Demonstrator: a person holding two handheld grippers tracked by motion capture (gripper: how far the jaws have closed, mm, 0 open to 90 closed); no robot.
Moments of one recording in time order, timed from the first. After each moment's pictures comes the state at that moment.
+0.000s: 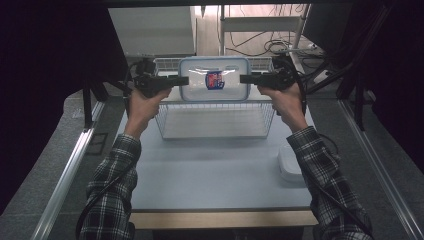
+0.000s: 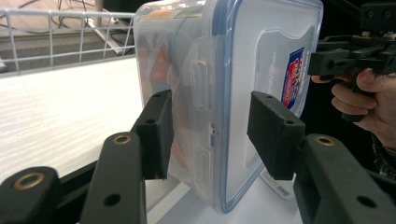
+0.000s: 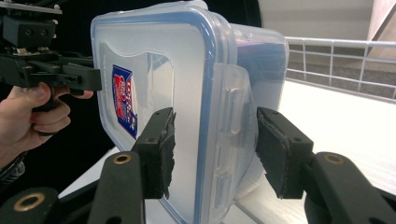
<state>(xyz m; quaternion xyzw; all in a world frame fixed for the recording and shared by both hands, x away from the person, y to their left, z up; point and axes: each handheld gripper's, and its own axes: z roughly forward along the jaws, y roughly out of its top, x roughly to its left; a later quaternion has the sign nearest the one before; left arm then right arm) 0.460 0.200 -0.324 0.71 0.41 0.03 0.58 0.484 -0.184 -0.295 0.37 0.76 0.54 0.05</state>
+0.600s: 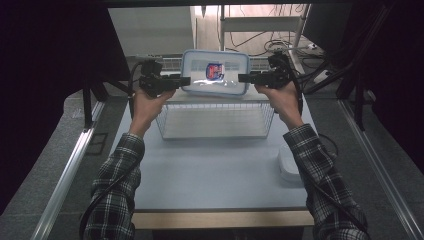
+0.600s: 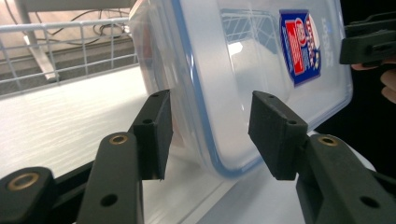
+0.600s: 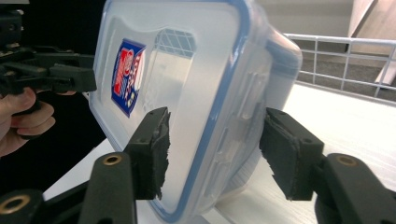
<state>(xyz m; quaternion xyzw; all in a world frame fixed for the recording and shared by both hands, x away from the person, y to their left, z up) 0.461 0.186 -0.325 0.73 0.42 0.11 0.53 0.495 -0.177 -0.298 0.39 0.76 0.52 0.07</state>
